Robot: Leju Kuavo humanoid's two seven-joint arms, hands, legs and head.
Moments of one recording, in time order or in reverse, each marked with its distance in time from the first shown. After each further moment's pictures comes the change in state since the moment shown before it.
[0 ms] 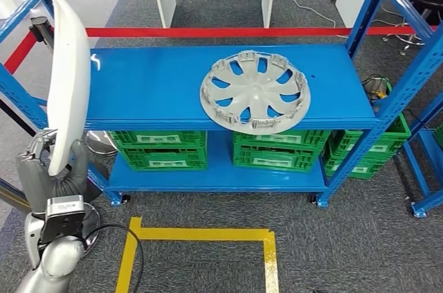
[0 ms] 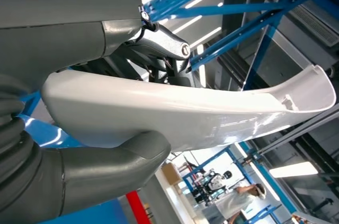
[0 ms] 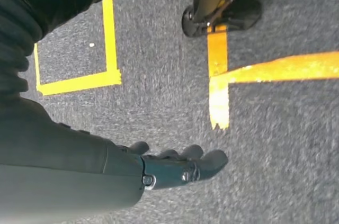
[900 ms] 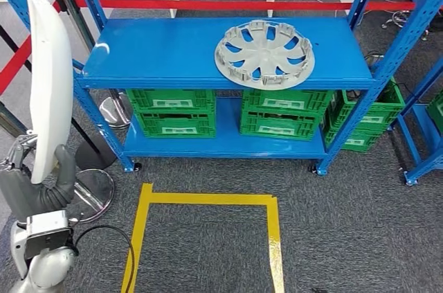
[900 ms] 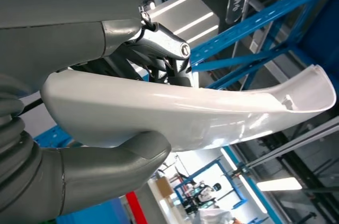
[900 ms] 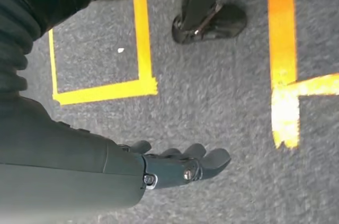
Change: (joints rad) left arm 0.071 0.017 0.022 -0.107 0.019 0.022 -0.034; right arm -0.006 0.005 -0.007 0.002 -0.012 -0.001 -0.004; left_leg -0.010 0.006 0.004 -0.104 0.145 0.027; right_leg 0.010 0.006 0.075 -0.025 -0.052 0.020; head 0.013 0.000
